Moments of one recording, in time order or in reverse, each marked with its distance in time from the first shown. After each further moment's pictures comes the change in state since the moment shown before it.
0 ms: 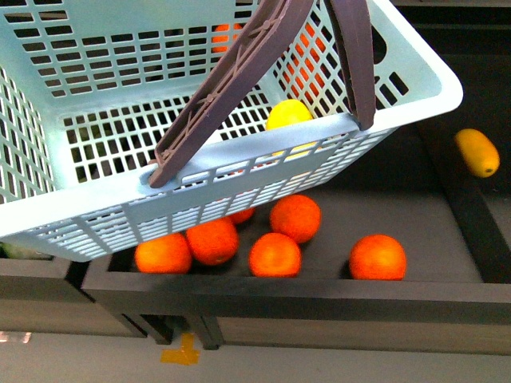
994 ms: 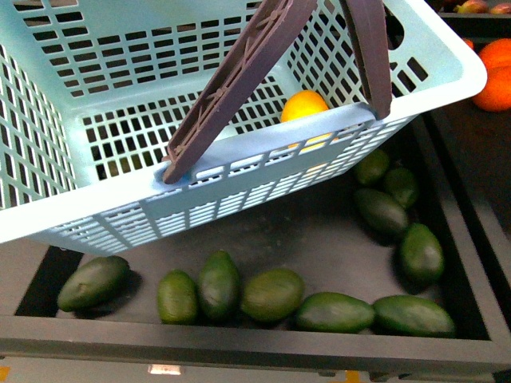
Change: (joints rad) left arm 0.002 0.000 0.002 0.000 0.011 -0.003; right arm 0.000 -0.001 -0.003 -0.001 -0.002 0.000
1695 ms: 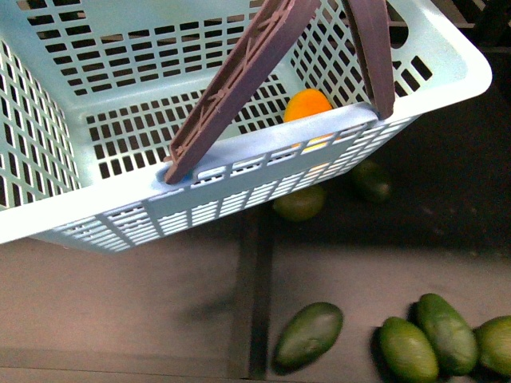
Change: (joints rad) left arm 0.000 0.000 0.000 0.000 0.001 0.003; right arm 0.000 0.000 -0.001 0.000 0.002 0.000
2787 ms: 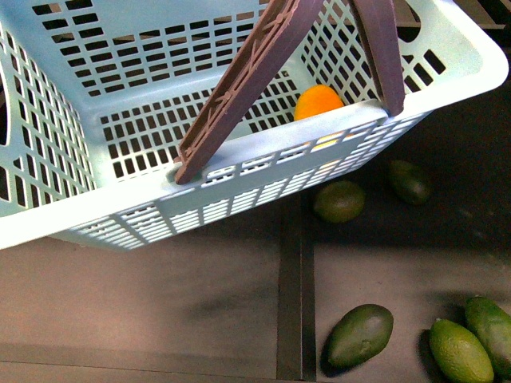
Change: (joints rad) left arm 0.001 0.000 0.000 0.000 0.005 0.000; right arm -0.253 1.238 0.802 -0.455 -0.333 -0.593
